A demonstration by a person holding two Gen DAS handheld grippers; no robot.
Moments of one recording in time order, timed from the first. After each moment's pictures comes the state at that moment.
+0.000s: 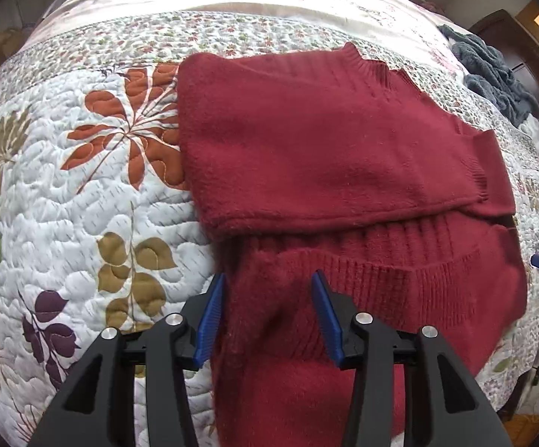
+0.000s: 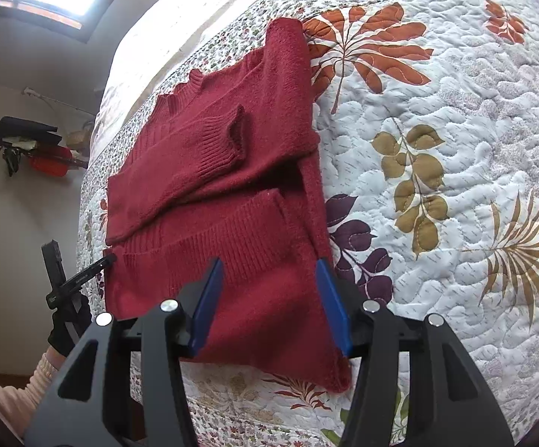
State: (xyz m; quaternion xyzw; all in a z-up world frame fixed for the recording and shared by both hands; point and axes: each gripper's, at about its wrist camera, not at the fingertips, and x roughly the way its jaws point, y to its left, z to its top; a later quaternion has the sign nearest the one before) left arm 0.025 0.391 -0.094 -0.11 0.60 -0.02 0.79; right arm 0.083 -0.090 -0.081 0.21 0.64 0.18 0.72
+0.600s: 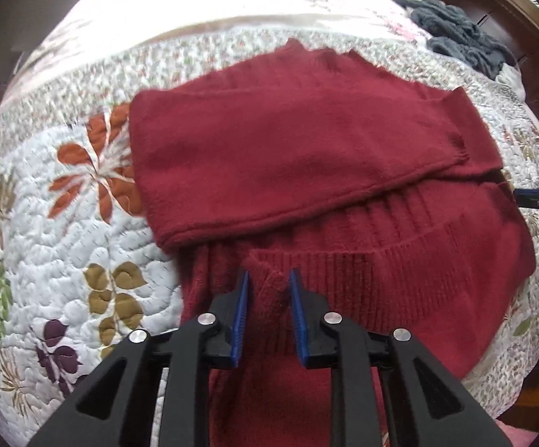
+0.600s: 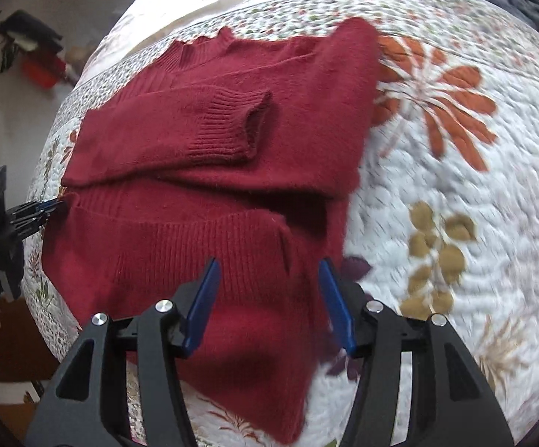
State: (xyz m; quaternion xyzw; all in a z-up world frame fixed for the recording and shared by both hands) left arm 0.028 0.355 -0.087 -0.03 0.60 -0.06 0.80; right arm 0.116 -0.037 -0.103 0.02 0.63 0.24 0.74
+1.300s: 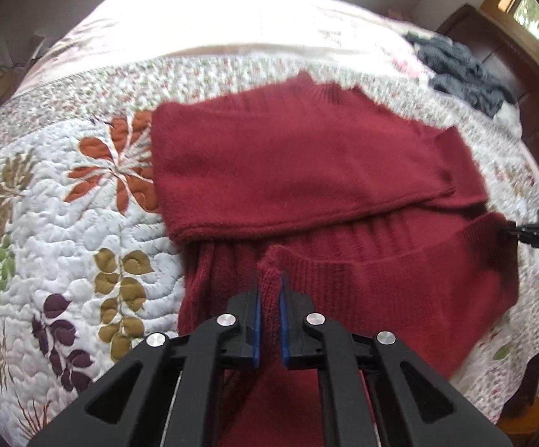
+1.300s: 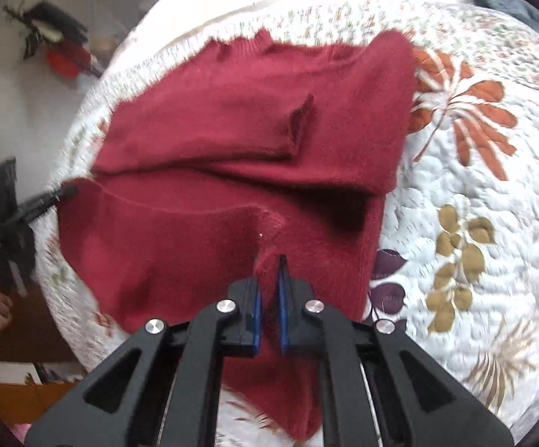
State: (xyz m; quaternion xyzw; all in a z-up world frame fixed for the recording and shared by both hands) left arm -0.003 0.362 -0.041 -0.08 0.53 -0.04 0.84; right arm 0.094 -0.043 -0.076 0.03 0.61 0.28 0.74
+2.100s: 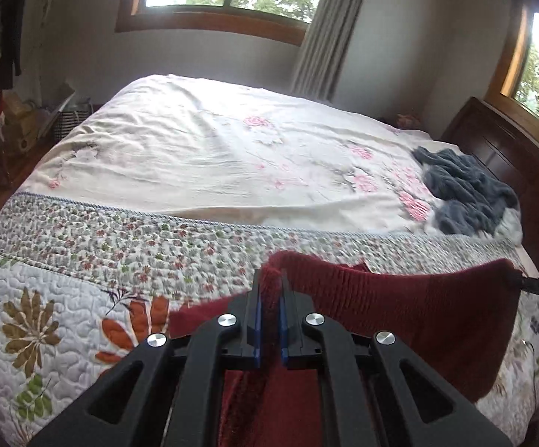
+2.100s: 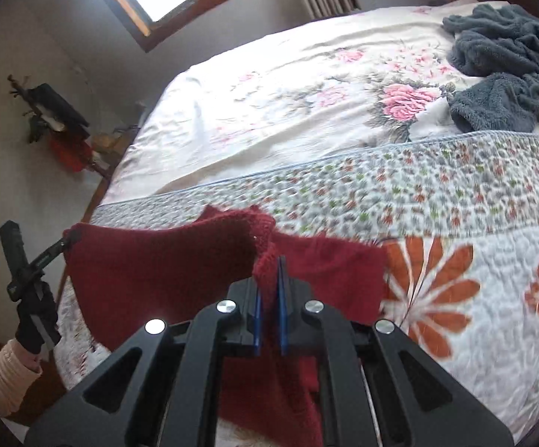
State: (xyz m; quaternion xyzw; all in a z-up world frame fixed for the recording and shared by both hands) left arm 0.139 0.405 0.042 -0.12 0.38 0.01 0.92; right arm 0.233 -0.051 0.015 0.11 0.49 0.24 0.83
